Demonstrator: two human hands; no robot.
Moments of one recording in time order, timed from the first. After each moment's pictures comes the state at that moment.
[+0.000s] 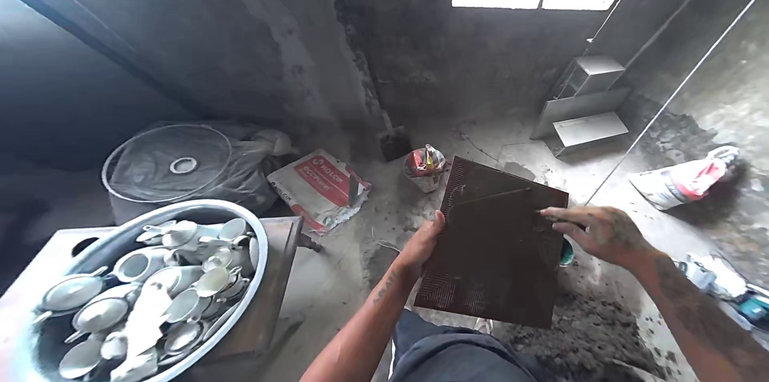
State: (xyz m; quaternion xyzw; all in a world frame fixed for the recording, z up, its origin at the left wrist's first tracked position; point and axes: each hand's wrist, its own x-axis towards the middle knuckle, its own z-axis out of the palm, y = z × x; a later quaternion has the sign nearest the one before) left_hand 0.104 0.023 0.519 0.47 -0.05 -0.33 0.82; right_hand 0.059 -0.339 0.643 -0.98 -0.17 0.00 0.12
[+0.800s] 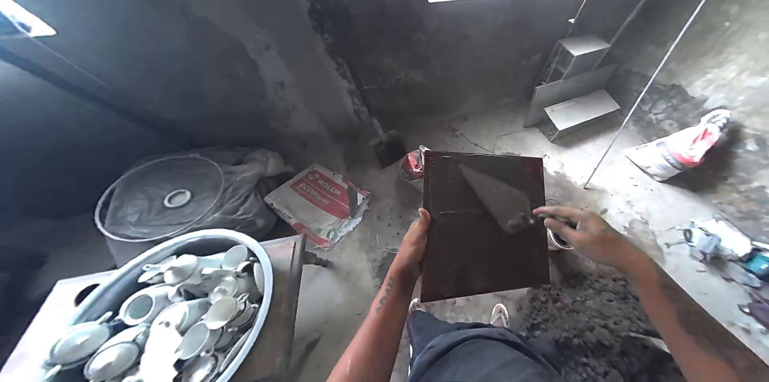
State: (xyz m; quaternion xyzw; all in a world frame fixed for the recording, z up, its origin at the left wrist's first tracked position) left_hand 0.114 0.031 0.512 0.49 -0.03 -0.26 0.83; right_hand 0.035 -0.305 0.632 -0.92 0.02 0.14 0.37
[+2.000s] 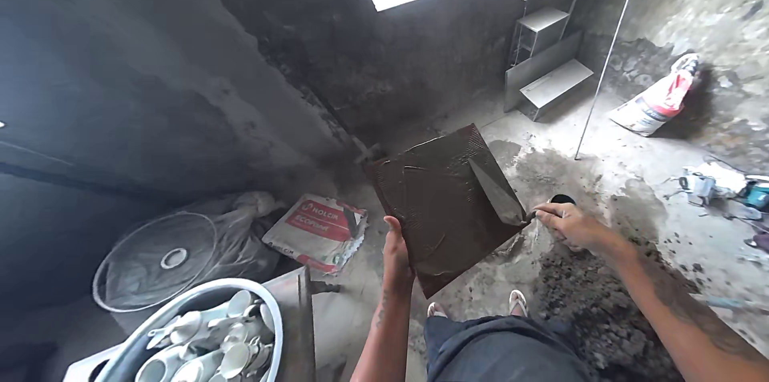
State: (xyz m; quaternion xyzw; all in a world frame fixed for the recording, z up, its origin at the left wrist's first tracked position) left_hand 0.111 0.013 0.517 0.56 0.03 -0.08 0.83; right_hand 0.001 -0.324 0.591 -0.79 0.23 0.24 0.51
